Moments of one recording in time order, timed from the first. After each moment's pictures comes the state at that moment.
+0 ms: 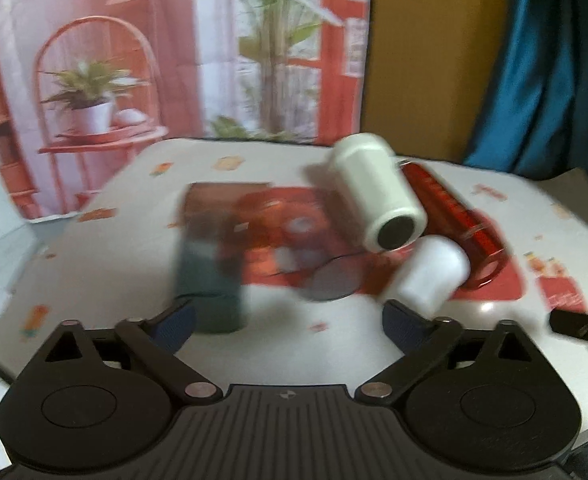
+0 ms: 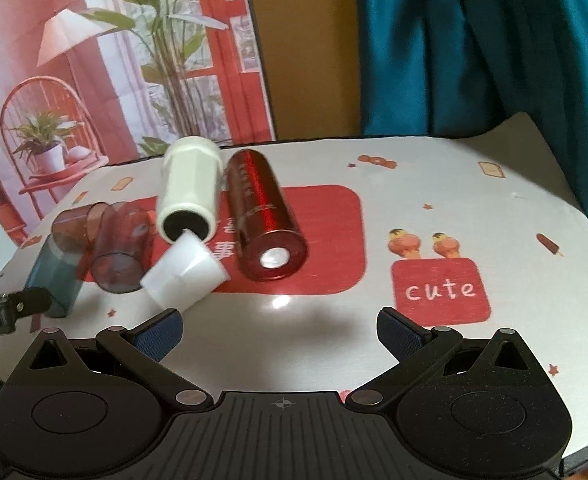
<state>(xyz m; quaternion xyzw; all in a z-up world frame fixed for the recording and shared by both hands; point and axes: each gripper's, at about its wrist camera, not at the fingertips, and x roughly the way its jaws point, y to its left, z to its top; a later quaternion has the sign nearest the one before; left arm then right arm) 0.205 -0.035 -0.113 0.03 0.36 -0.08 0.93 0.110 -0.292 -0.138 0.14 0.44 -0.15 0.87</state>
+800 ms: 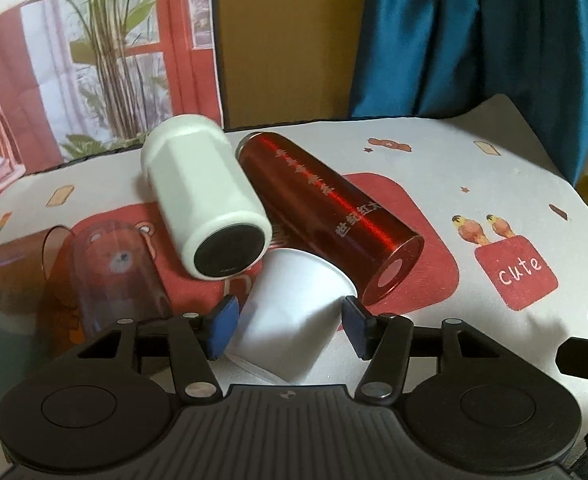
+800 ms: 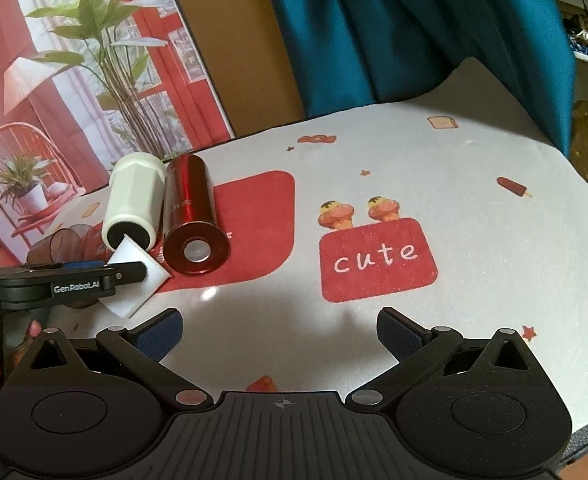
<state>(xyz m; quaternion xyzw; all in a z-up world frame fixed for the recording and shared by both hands) 0.270 -0.145 -0.165 0.11 0.37 -0.22 0.90 0.068 -0.352 -0.164 0.22 0.42 -0.17 0.86</state>
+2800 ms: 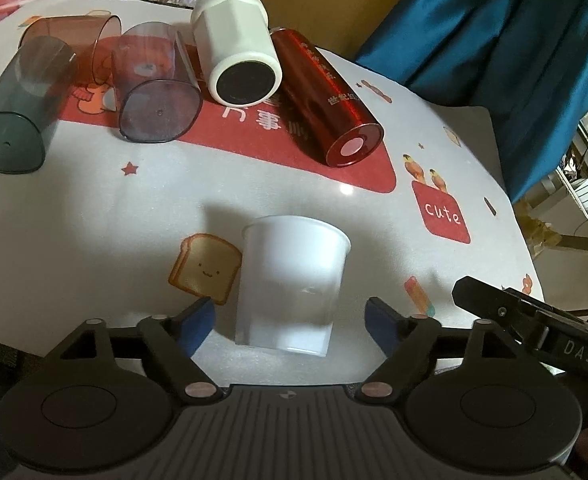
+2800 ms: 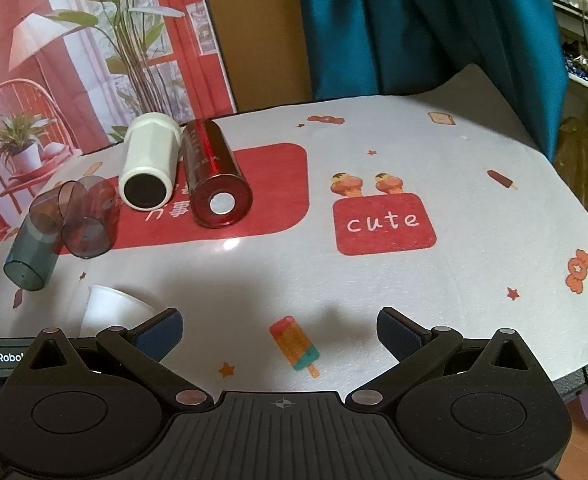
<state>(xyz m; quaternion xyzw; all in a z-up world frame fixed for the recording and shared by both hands) 0.186 -0.073 -0.178 -0.09 0.50 -0.23 0.83 0.054 -0.303 -0.146 0.18 0.46 -0.18 0.85</state>
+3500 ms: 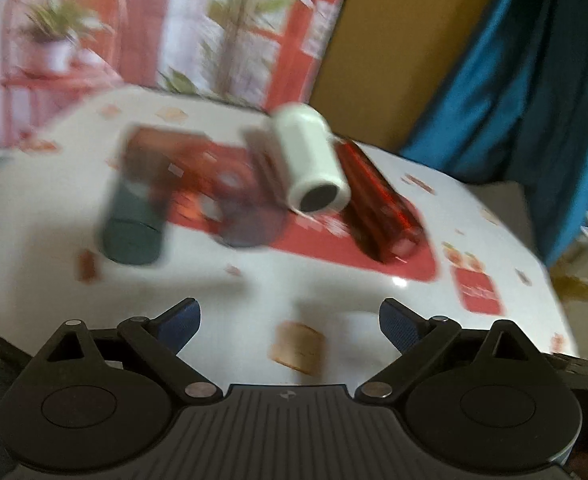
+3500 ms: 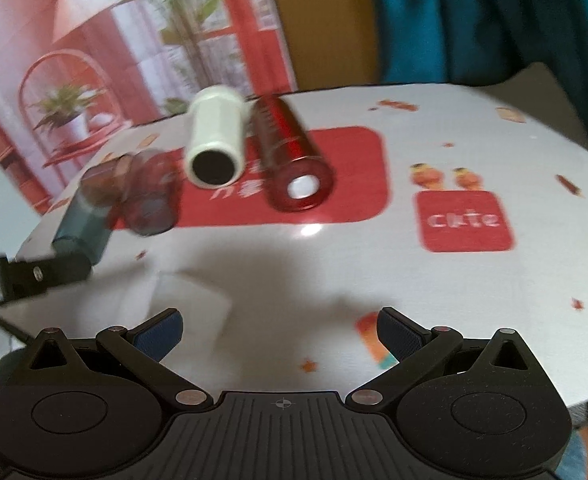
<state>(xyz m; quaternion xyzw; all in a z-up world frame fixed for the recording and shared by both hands) 0.168 -0.023 -0.111 -0.06 0.39 -0.13 0.91 0.090 -0.270 -0.150 0.19 0.50 -0.08 0.84</state>
